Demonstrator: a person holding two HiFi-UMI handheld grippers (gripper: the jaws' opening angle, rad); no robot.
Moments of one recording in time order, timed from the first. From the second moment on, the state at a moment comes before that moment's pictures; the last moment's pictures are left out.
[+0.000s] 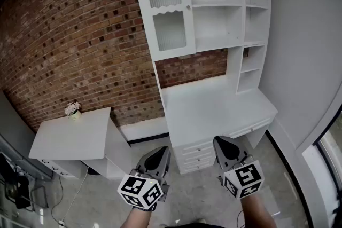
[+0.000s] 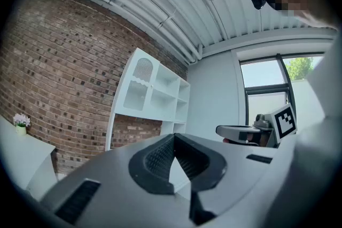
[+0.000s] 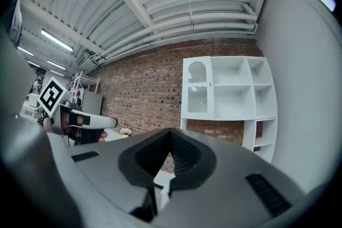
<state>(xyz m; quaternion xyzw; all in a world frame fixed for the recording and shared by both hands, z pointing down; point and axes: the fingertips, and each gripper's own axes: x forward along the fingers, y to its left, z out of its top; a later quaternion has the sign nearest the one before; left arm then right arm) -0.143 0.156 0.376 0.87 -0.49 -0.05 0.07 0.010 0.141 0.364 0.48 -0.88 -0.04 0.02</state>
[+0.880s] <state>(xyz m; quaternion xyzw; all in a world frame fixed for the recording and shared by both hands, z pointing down) -0.110 0.162 0.359 0.87 -0.49 -0.04 0.06 0.057 0.150 0.351 0.48 -0.88 -0.02 -0.04</state>
